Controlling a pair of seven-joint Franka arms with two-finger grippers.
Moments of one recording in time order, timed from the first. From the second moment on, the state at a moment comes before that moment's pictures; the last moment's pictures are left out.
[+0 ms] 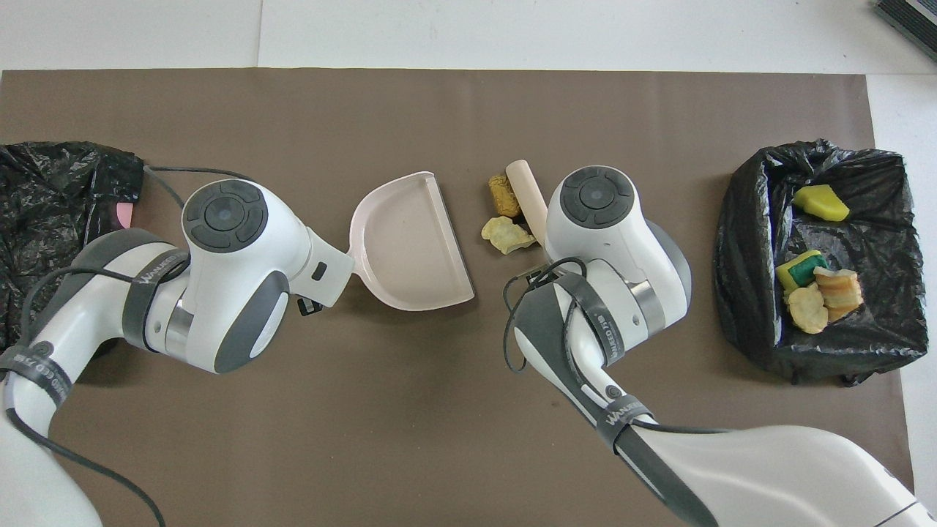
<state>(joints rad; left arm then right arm) -0.29 0.17 -0.13 -1.98 0.10 2.11 0.80 0.33 0.35 0.13 -1.79 -0.08 1.98 0.14</state>
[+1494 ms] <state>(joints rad) -0.30 0.17 -0.13 -2.02 0.10 2.12 0.82 0.06 0.10 0.20 -2.02 0.05 1.87 0.37</state>
